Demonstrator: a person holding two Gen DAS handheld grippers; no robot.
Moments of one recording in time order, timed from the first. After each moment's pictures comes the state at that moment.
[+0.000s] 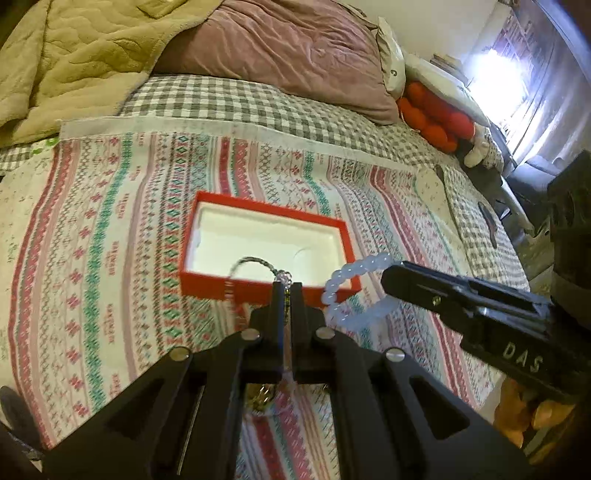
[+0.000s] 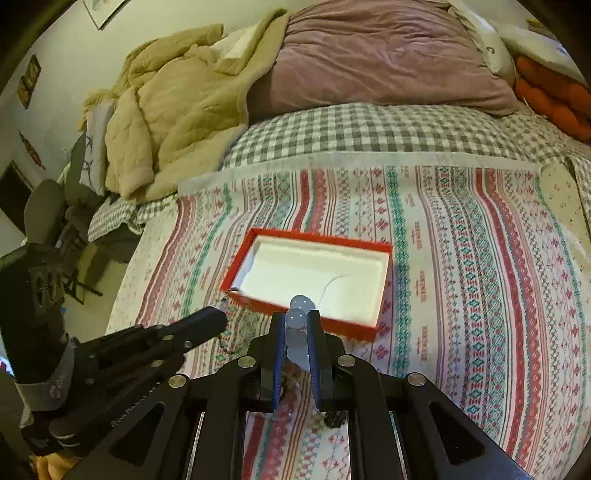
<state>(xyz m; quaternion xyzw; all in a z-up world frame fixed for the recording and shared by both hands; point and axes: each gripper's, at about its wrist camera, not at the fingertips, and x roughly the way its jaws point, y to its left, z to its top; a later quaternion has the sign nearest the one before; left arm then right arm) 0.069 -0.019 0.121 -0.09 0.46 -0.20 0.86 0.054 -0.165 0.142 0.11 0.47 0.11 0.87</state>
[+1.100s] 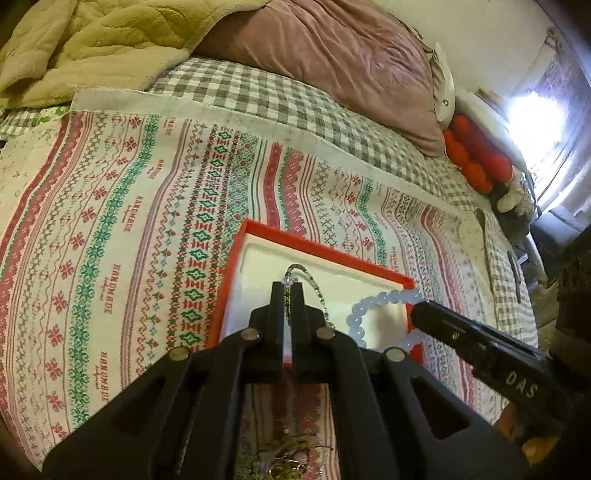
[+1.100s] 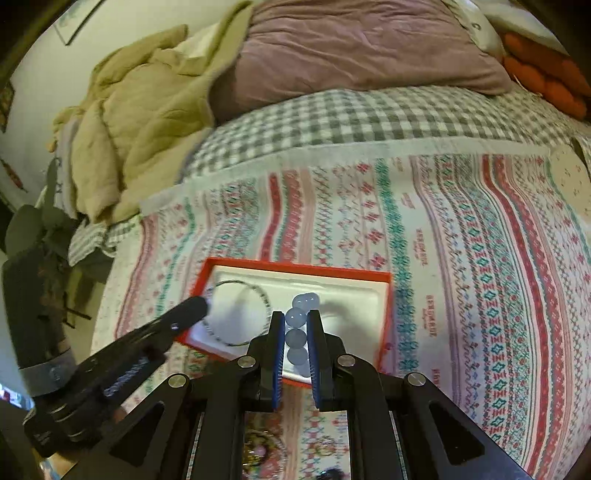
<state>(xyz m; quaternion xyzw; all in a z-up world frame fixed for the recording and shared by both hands) 0.133 0.005 0.073 -0.14 0.46 -0.14 0.86 0.118 -0.175 0.093 0.14 0.49 0.08 0.86</state>
